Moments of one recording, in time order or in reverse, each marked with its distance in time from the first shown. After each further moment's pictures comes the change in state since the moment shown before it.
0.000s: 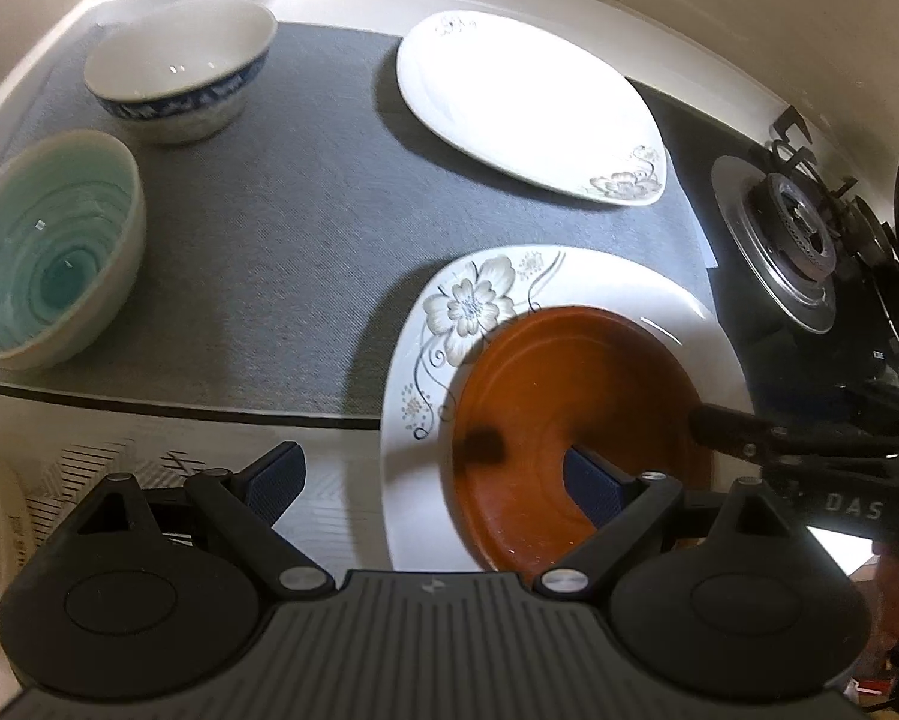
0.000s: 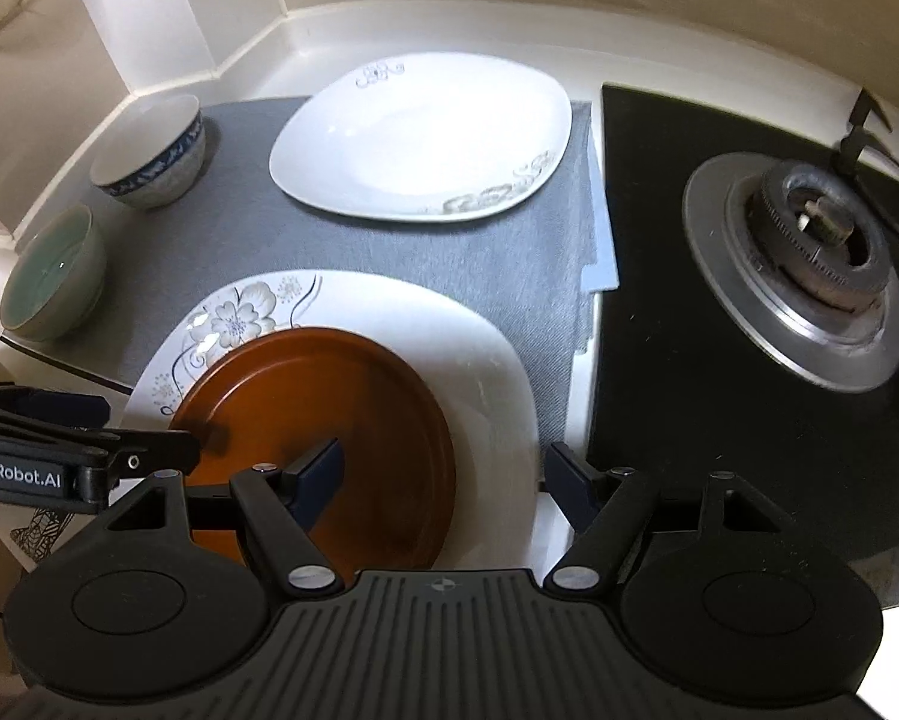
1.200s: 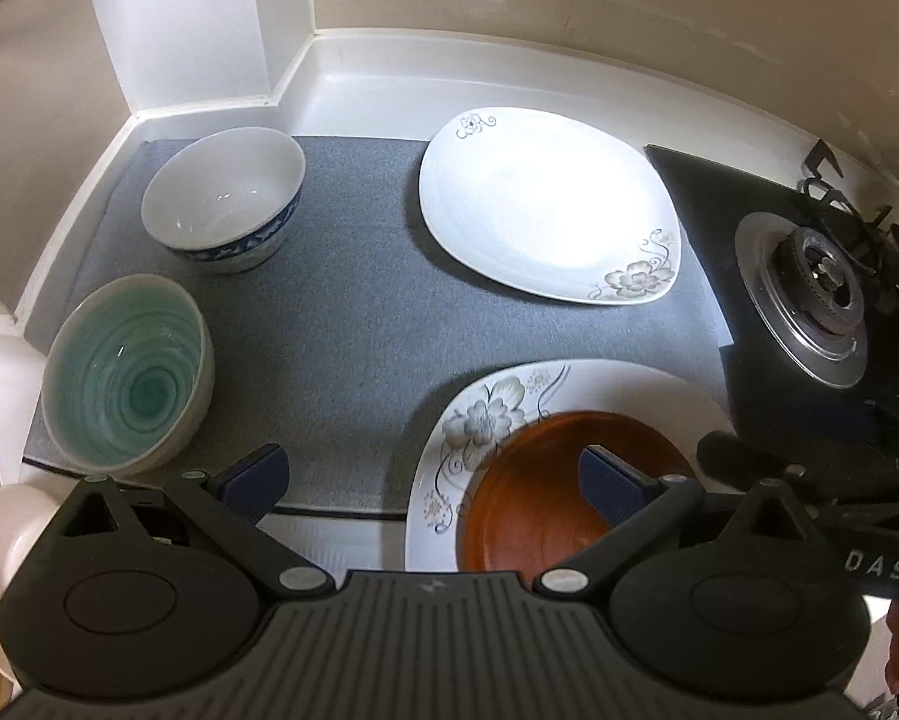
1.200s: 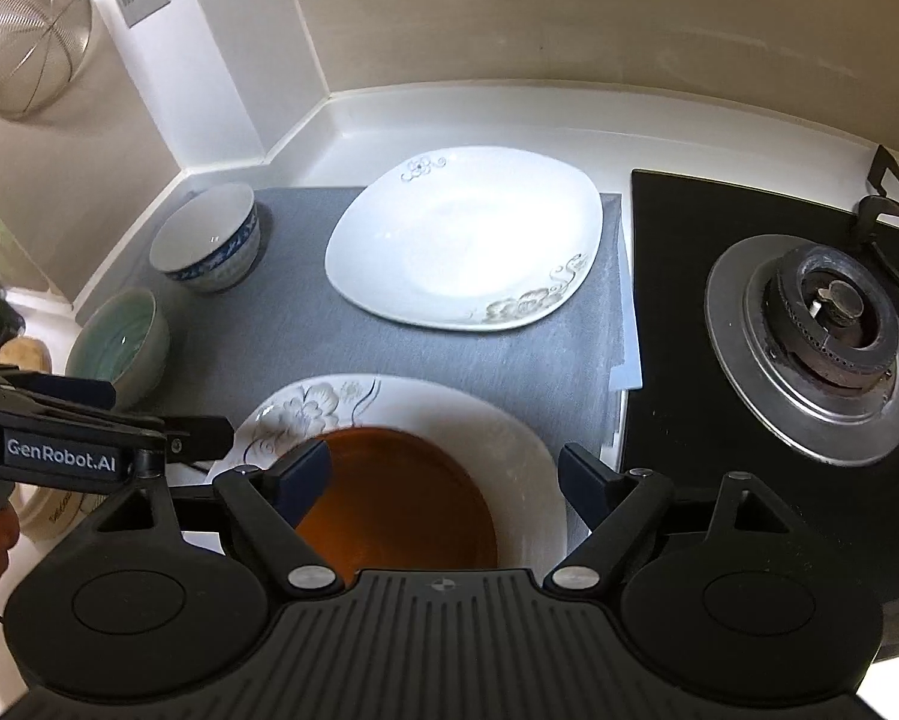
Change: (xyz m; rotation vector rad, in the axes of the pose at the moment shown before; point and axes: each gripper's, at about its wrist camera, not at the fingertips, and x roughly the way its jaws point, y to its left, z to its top) left arm -0.039 -0.027 0.035 0.041 -0.089 0.155; right arm -0.030 0.001 0.027 0.015 -0.115 0.099
